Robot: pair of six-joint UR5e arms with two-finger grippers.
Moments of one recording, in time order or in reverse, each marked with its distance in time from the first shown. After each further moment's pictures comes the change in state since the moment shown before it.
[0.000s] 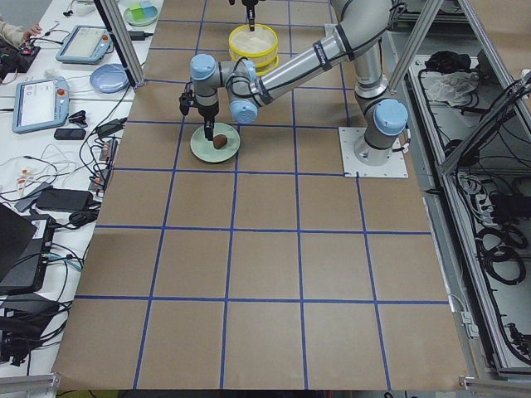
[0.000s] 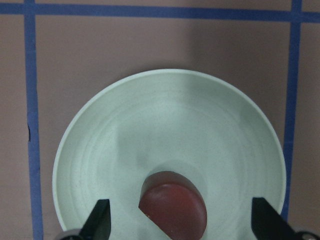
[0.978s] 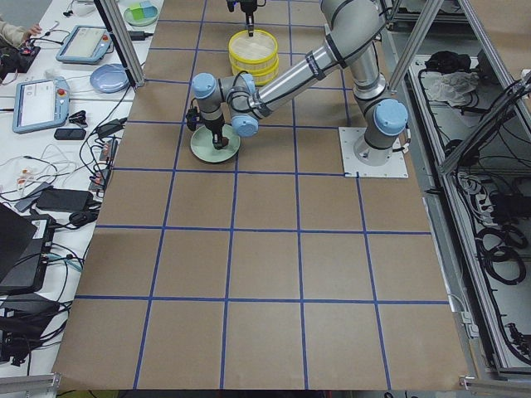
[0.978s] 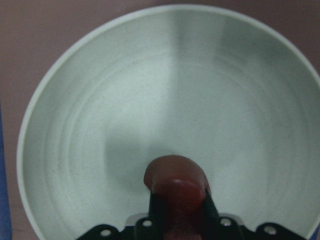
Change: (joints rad) left arm 0.015 -0.035 -0.032 -0.015 -0.009 -0.016; right arm 0.036 0.038 -0.002 -0.051 -0.018 0.000
